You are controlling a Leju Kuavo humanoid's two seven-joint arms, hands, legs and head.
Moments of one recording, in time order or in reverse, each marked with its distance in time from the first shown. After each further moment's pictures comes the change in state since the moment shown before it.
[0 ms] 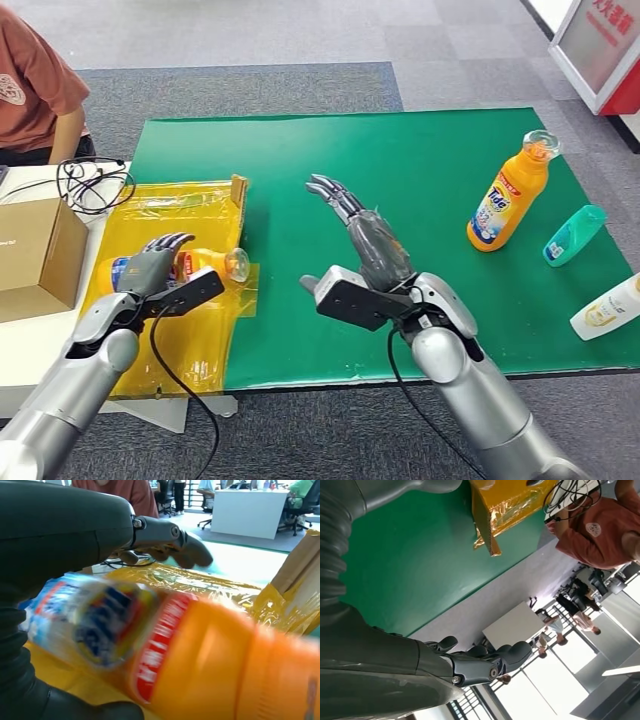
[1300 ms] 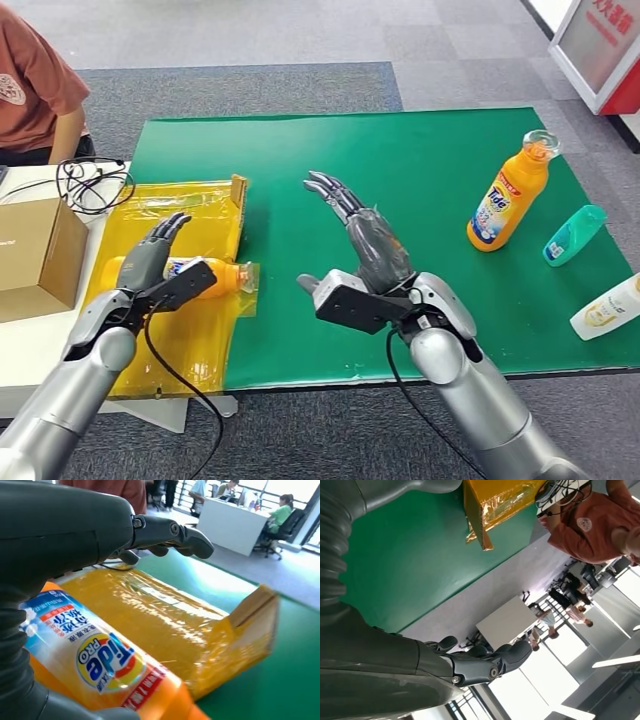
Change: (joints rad) left arm 0.041 -0.007 0.039 -0.116 0.159 0.039 -0.077; right arm 0.000 0.000 0.009 -0.011 0.006 -0.032 -0.022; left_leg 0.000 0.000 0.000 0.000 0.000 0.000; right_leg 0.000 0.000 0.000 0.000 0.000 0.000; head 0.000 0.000
